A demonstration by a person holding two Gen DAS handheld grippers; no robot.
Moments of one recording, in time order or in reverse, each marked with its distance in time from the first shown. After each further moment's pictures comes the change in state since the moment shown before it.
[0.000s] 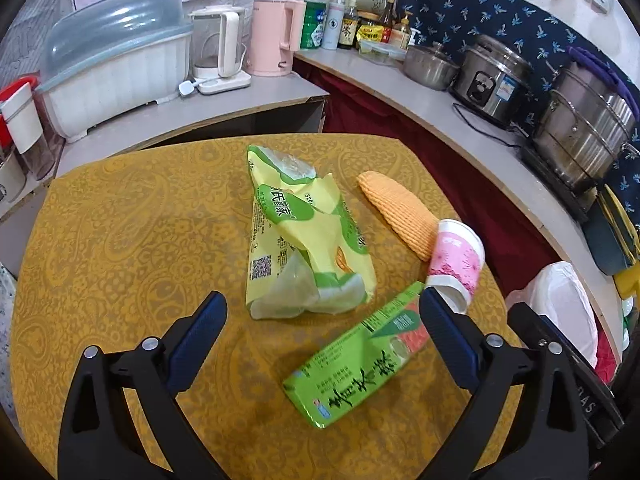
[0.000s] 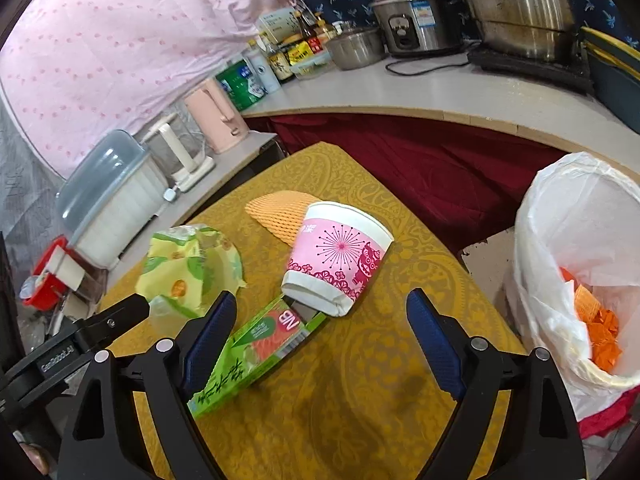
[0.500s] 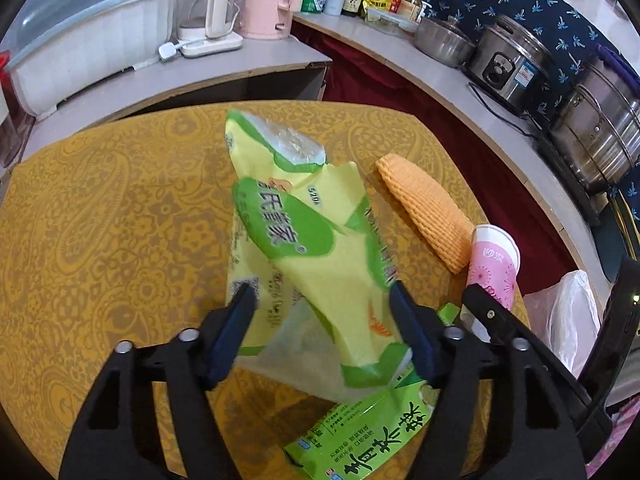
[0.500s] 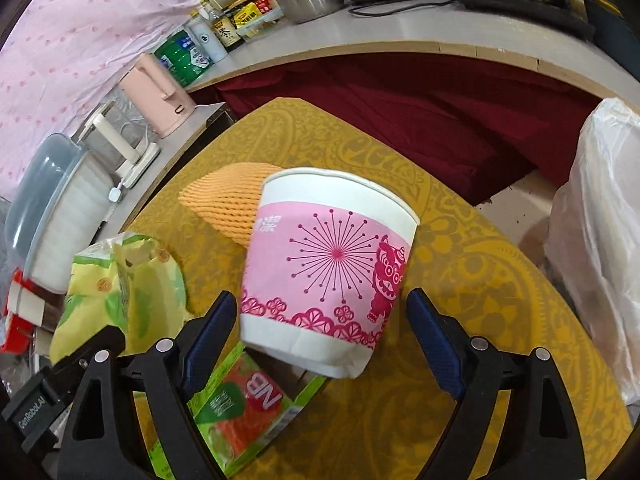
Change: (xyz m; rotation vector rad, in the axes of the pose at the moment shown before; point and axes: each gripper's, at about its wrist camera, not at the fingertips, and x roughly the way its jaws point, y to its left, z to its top) left arm 0.069 0.016 0.019 -0.033 0.114 -0.049; right arm 0.098 0.003 0.009 0.121 0.096 -0.121
